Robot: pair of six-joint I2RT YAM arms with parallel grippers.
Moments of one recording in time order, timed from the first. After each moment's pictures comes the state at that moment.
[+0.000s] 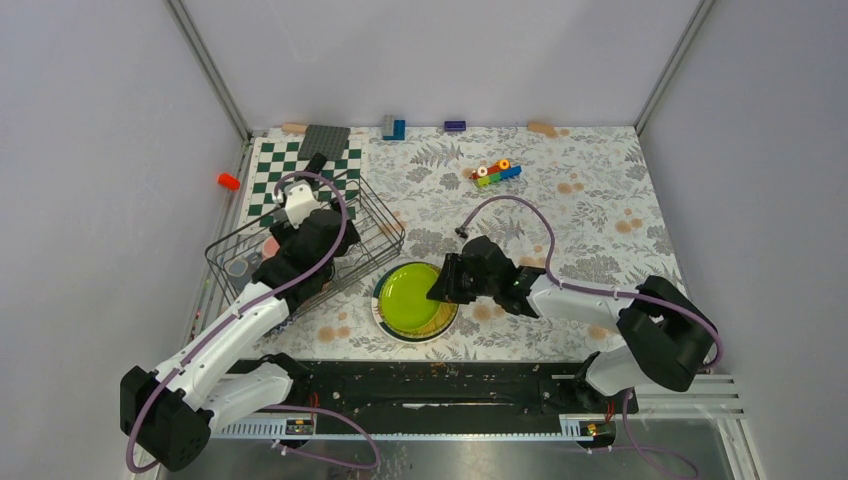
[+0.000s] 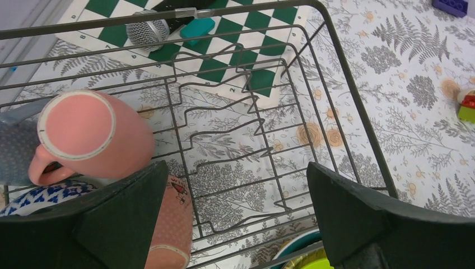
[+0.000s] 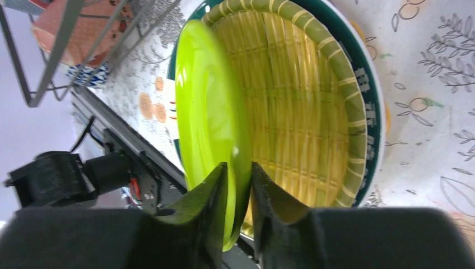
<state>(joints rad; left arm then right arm) -0.54 0.98 0.79 -0.42 -0.69 -0.63 0.85 1.45 0.68 0.09 -0.17 0.89</state>
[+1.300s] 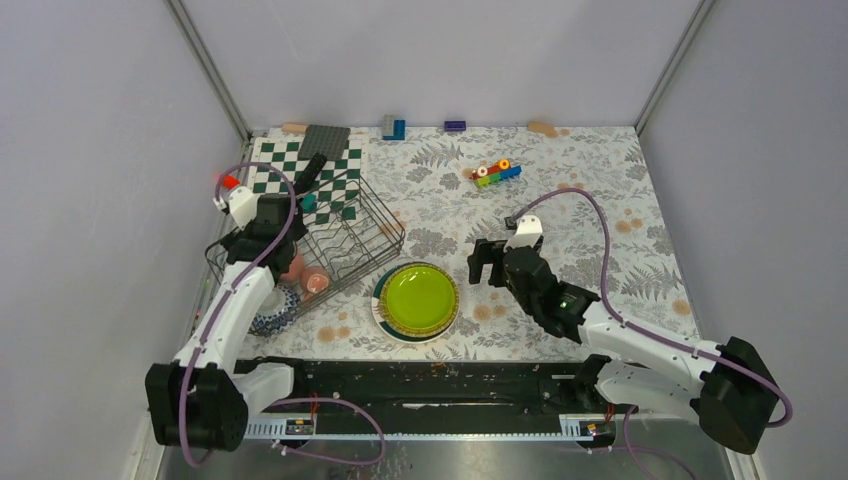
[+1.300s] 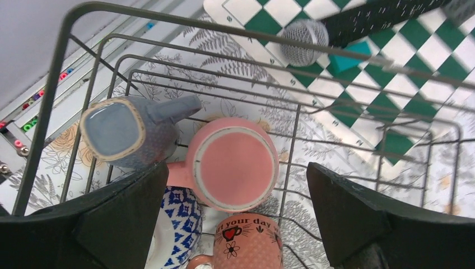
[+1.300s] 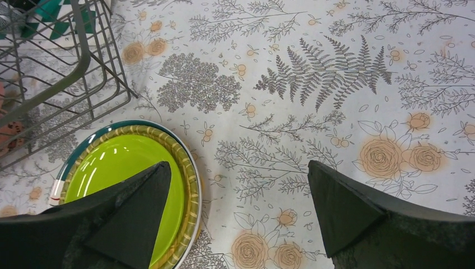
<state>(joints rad) -0.08 1.06 0.82 -0.55 -0.63 -0.72 0.85 1.02 0.56 -0.01 0.48 0.50</state>
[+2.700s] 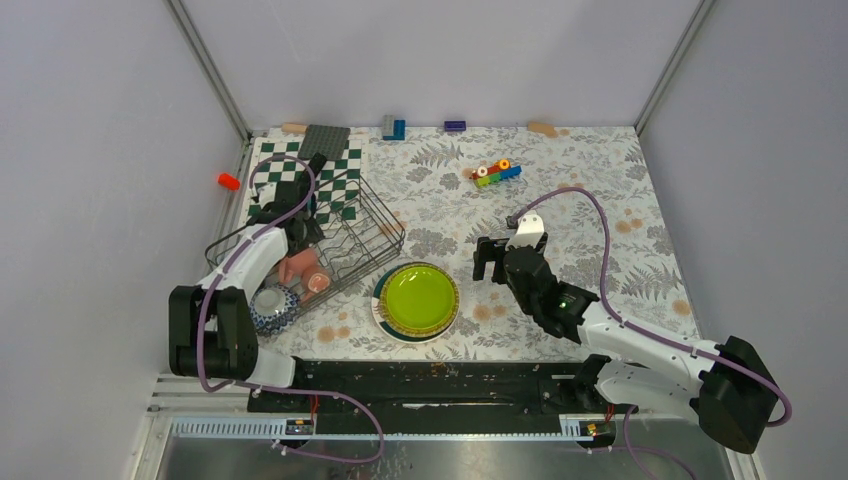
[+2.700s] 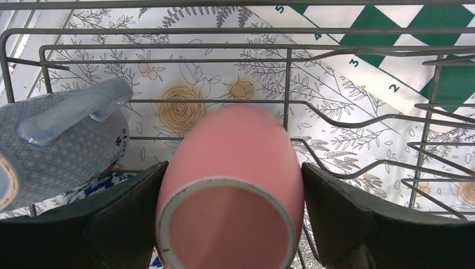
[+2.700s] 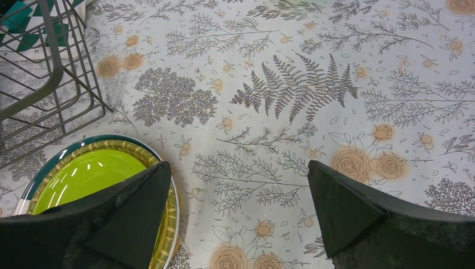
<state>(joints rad) -0.07 1.43 0.94 -0.57 -0.42 -0.58 0.85 1.03 0.55 0.02 0.57 0.42</state>
